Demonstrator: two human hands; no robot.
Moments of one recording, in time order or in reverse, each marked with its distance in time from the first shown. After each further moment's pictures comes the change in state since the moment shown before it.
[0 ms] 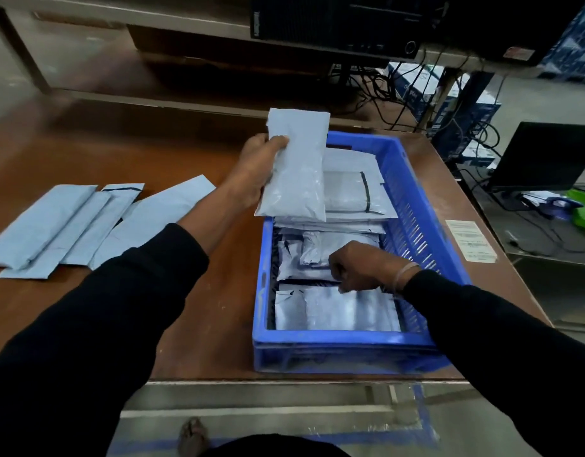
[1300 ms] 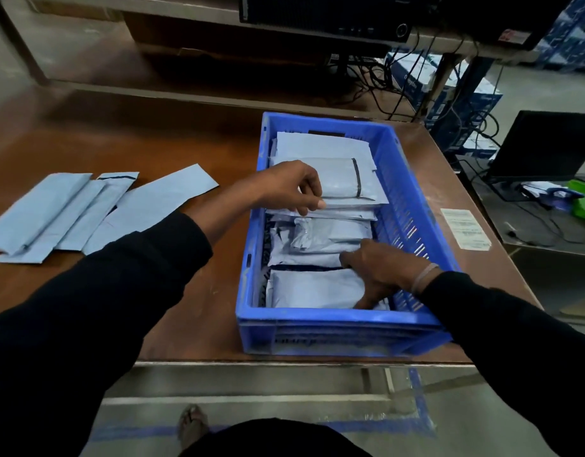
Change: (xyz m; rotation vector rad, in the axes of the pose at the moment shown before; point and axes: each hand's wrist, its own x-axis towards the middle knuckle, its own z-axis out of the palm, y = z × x) left_hand -0.033 -0.018 0.026 0.934 -0.654 0.180; right_hand -0.050 0.024 0.014 -0.298 -0.059 -0.040
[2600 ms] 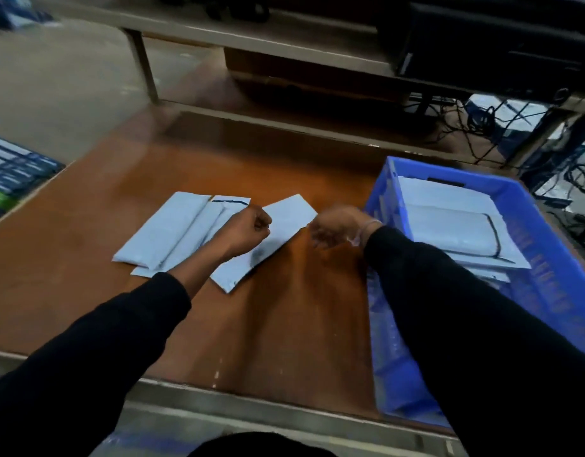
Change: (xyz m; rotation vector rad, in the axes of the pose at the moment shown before) left_hand -0.167 -0.272 -0.103 -0.133 0.495 -0.402; right_hand 0.230 -0.205 -0.195 1.302 0.060 0.255
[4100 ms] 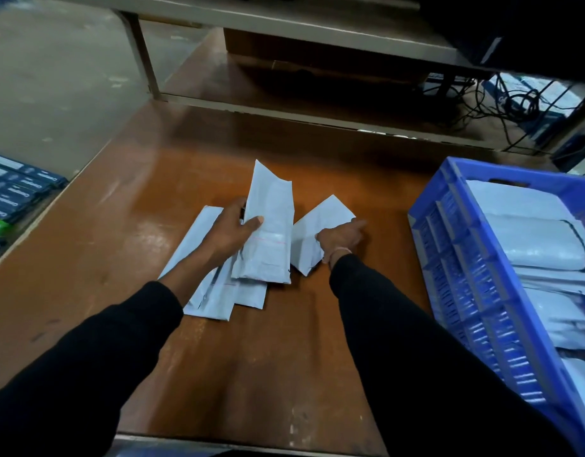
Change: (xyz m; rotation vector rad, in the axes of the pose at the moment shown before) left_hand 0.058 -0.096 -0.082 -0.280 0.019 -0.023; right_hand 0.141 -0.013 0.108 0.195 0.664 0.205
